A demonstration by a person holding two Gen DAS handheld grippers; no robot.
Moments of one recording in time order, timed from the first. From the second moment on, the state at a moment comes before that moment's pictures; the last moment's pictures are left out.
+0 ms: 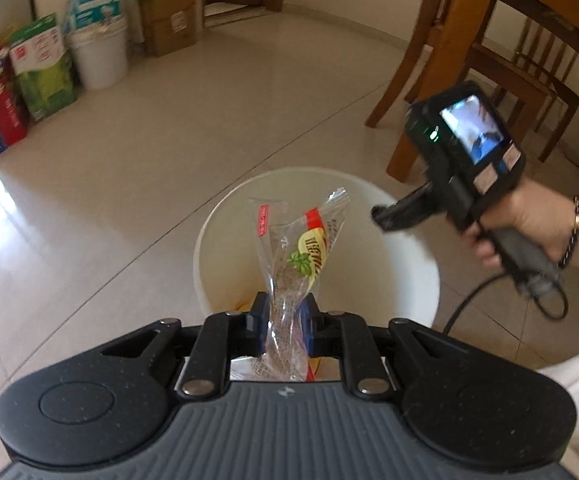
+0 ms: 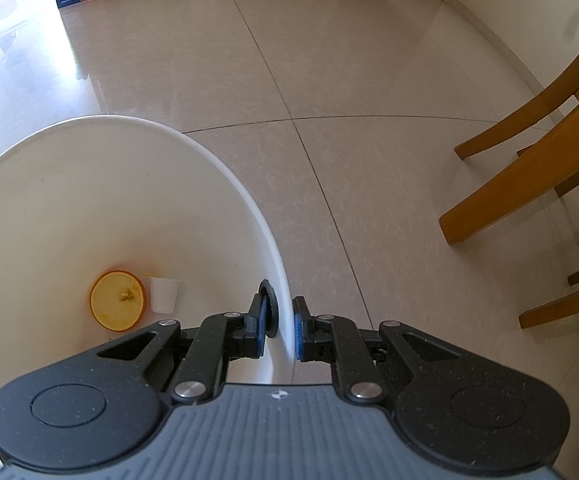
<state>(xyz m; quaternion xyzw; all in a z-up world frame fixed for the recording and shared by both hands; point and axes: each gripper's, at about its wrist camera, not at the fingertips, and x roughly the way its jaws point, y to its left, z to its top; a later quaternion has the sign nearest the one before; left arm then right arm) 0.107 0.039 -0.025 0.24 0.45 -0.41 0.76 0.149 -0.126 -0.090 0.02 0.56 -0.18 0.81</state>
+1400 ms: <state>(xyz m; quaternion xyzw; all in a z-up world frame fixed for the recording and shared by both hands) 0.144 0.211 -0.173 0.06 0.58 -0.08 0.81 0.149 -0.123 -0.090 0.01 0.56 -0.18 0.81</state>
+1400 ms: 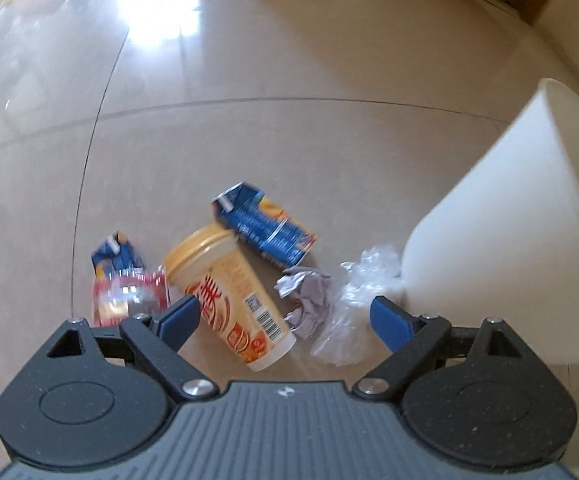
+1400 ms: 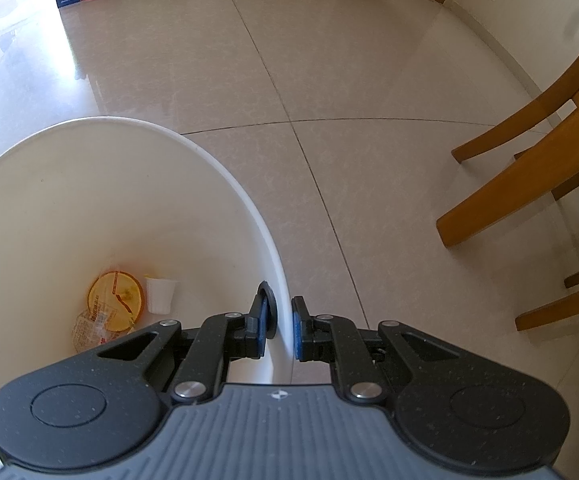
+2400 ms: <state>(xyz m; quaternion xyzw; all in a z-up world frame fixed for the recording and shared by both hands) 0.160 0.253 -0.284 -0.09 0.56 0.10 0.82 0.150 -0.122 -0.090 0.01 0.56 -0.18 0.81</state>
